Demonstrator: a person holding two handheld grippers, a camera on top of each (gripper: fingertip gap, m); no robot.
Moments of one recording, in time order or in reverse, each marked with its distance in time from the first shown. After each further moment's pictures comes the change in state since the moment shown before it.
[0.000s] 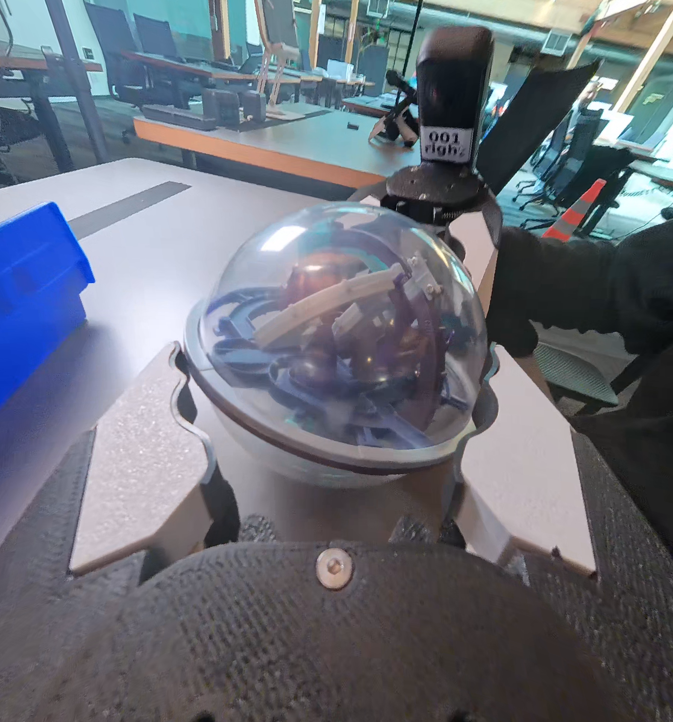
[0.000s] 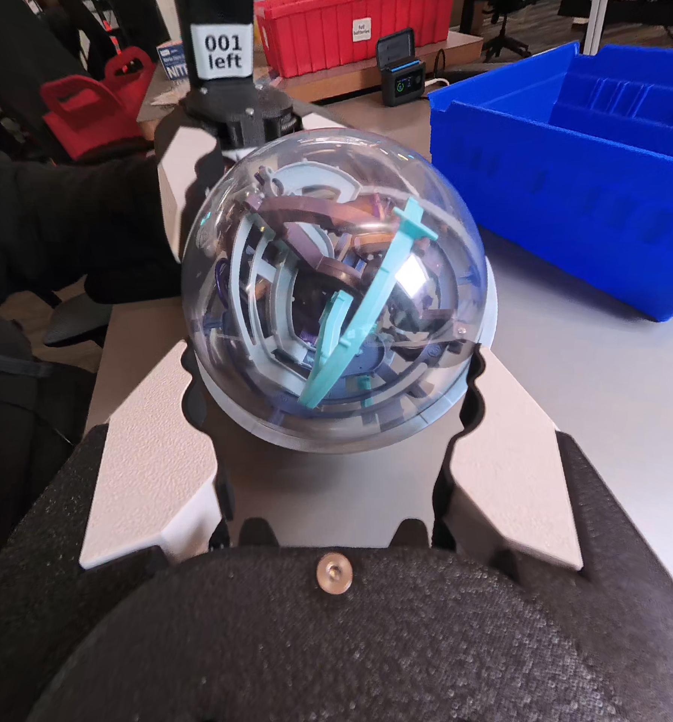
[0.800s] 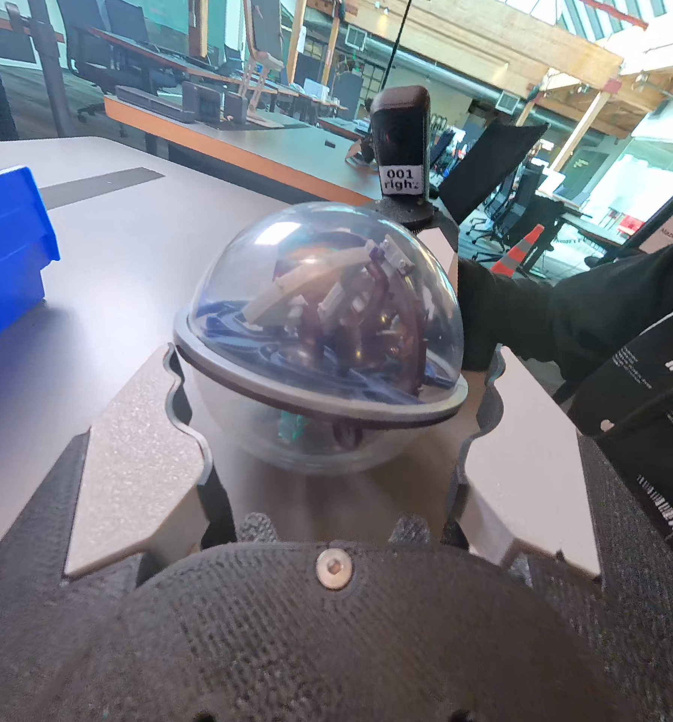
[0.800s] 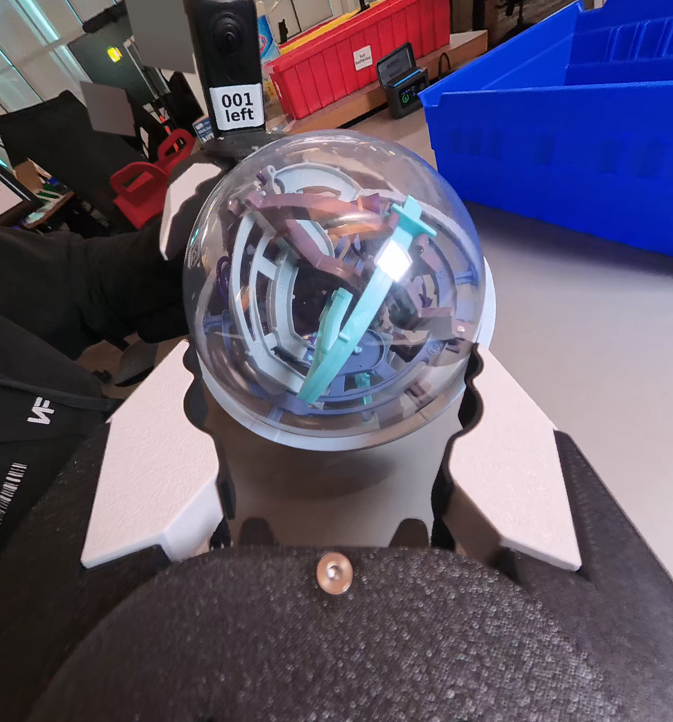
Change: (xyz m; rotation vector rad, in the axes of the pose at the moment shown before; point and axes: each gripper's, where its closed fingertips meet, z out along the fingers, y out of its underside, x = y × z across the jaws) left arm 0.000 -0.002 -0.007 0.038 0.085 -0.130; right arm 0.006 0.001 -0.002 0.064 -0.085 0.189
